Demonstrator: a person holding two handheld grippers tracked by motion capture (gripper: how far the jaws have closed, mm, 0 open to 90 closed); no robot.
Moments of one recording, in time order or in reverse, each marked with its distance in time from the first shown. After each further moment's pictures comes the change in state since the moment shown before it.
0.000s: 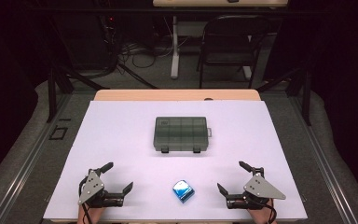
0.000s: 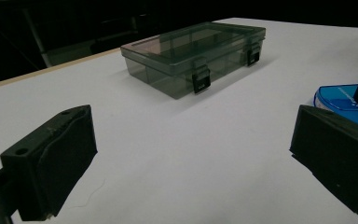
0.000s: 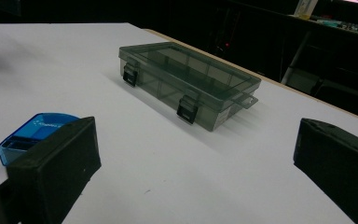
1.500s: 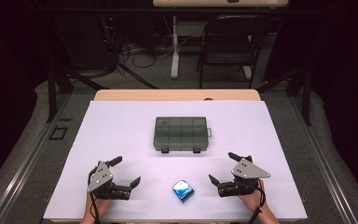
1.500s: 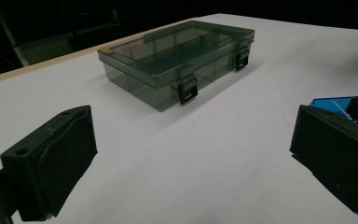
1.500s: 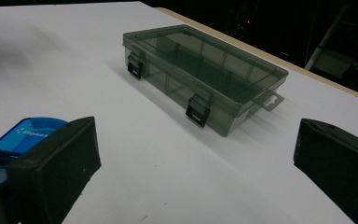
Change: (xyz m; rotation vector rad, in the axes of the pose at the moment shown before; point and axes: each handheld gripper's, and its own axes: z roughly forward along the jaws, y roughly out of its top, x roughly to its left) left arm 0.003 0.019 0.030 0.046 -0.067 -0.008; right arm -0.012 0.015 0.043 0.104 0.082 0.003
